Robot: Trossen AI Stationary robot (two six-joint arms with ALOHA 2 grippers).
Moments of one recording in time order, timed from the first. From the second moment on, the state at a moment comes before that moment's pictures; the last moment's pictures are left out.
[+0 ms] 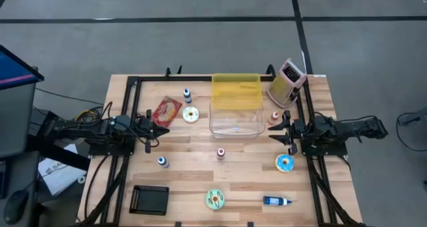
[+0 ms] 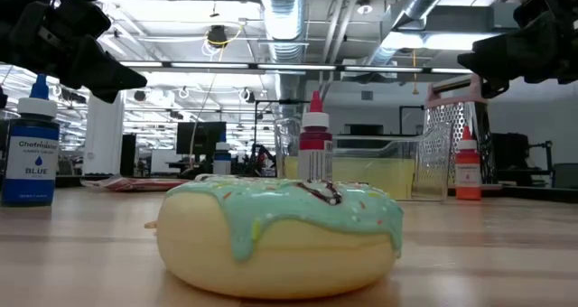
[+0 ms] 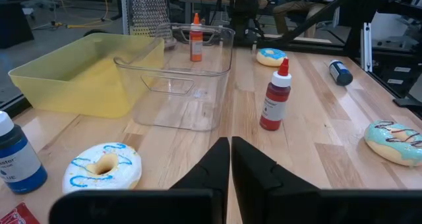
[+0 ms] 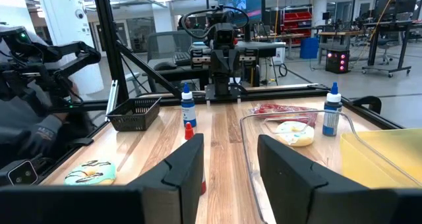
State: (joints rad) left arm -0.05 0.17 0.10 -0.15 -0.17 -0.09; right arm 0.12 0.01 0.01 0.03 0.11 0.07
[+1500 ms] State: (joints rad) left arm -0.05 0.17 0.10 0.02 -0.17 -0.17; right arm 0.12 0.01 0.01 0.22 0.05 0.61
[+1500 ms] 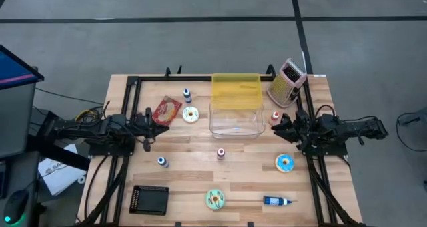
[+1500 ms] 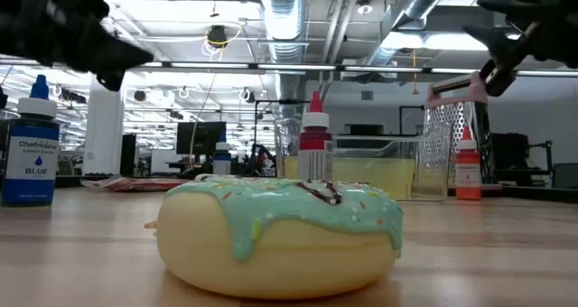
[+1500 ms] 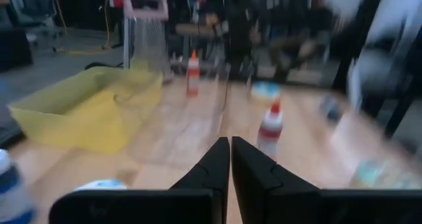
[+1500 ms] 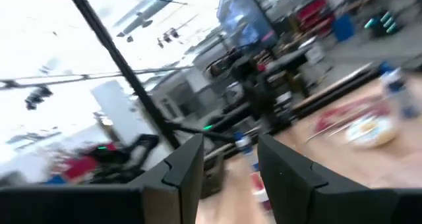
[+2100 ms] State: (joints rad) left arm -0.05 0.20 0.10 0.41 -0.16 -0.43; right arm 0.12 0.22 0.37 -0.24 0.20 0.50
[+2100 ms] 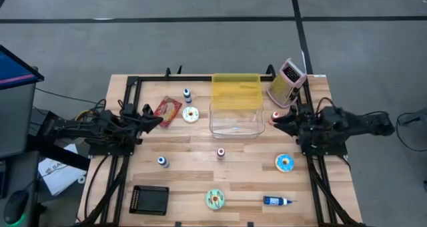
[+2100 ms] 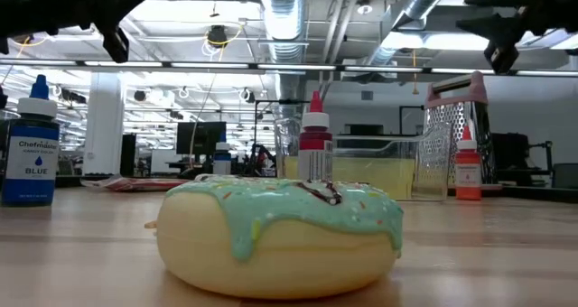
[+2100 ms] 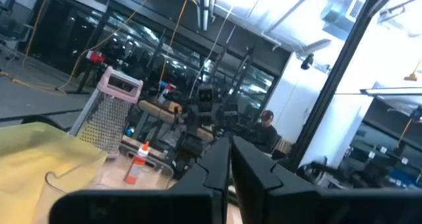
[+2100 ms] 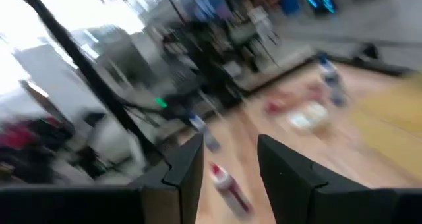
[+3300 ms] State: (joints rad) left arm -0.14 0.57 0.10 0.94 -0.03 -0.34; right arm -0.27 1.12 1.03 -1.32 0.22 0.76
